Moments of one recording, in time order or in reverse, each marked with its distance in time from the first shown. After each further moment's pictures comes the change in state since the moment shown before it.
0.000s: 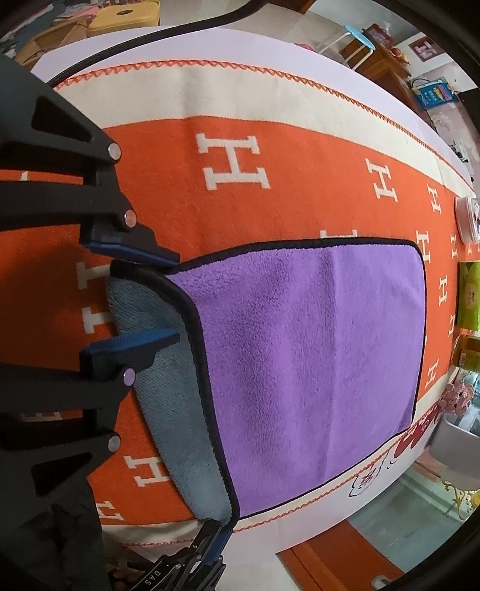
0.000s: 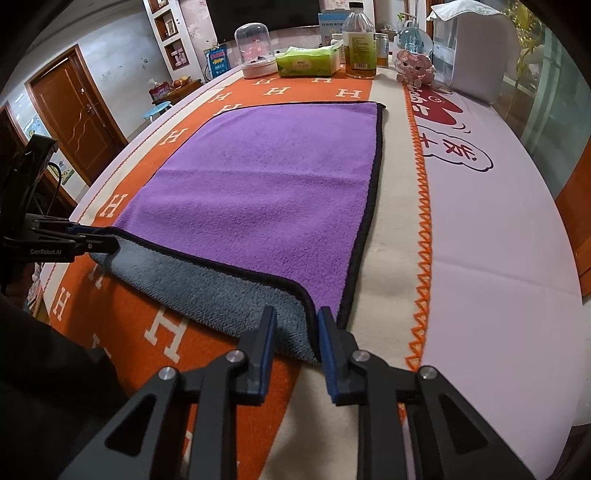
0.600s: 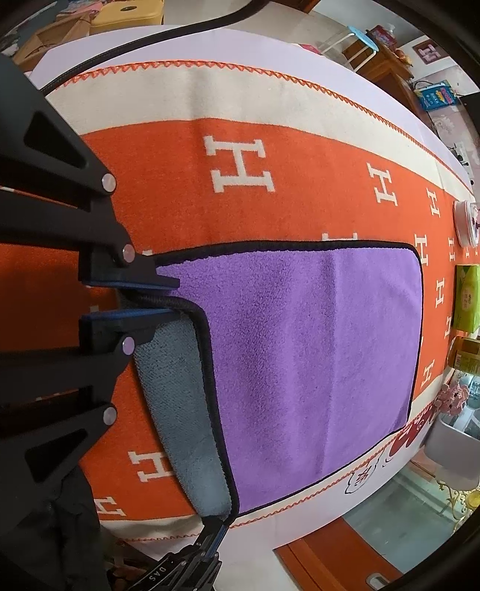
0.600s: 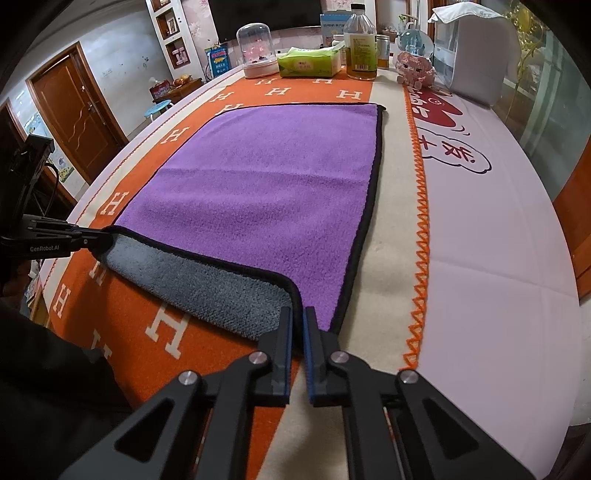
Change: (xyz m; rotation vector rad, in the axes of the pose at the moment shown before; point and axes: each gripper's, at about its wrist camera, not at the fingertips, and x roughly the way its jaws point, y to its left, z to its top) left arm -0.006 0.005 -0.007 -0.007 -0.010 -0.012; right arm -0.005 0.001 -0.001 -0.010 0.001 -0.006
